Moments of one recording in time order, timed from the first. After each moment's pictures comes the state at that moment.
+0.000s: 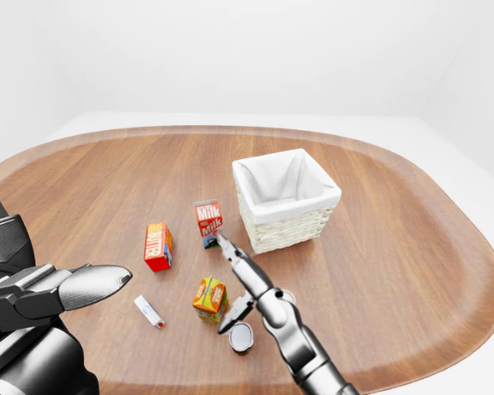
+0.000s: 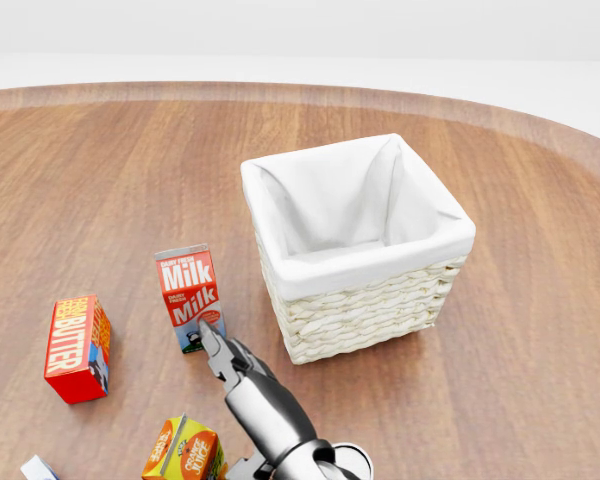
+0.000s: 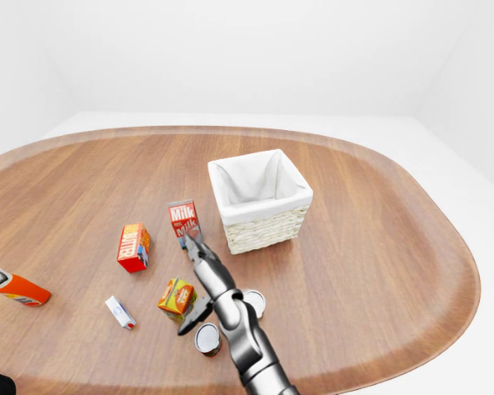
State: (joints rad) left arm -0.06 0.10 0.37 -1.05 -0.45 0.09 0.17; right arm -0.10 0.17 0.38 0.30 -0.63 -0.02 0.11
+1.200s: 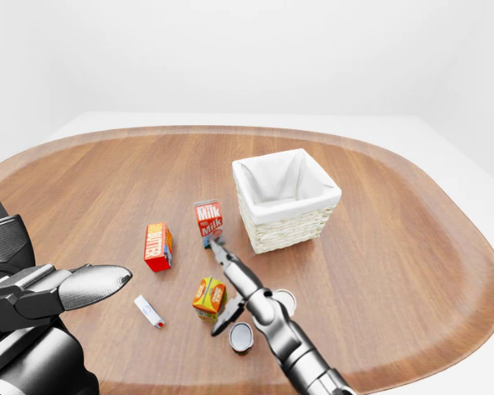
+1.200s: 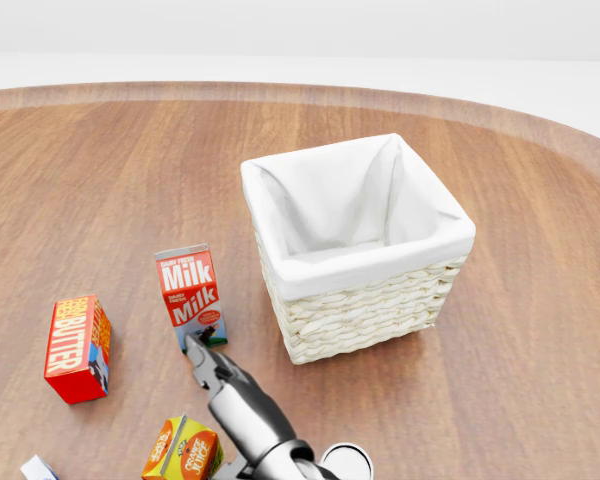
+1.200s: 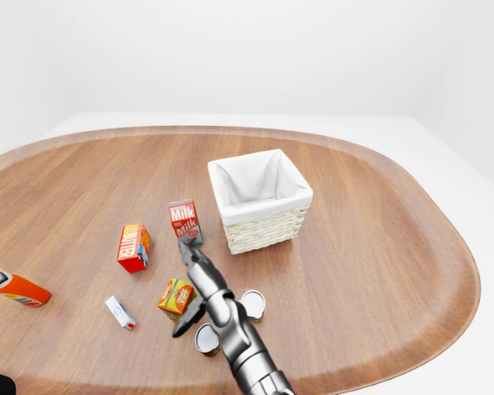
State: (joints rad) left arm -0.06 0.10 0.37 -1.05 -0.45 0.09 0.17; right arm -0.20 0.23 0.34 0.56 -0.66 -0.09 0.06
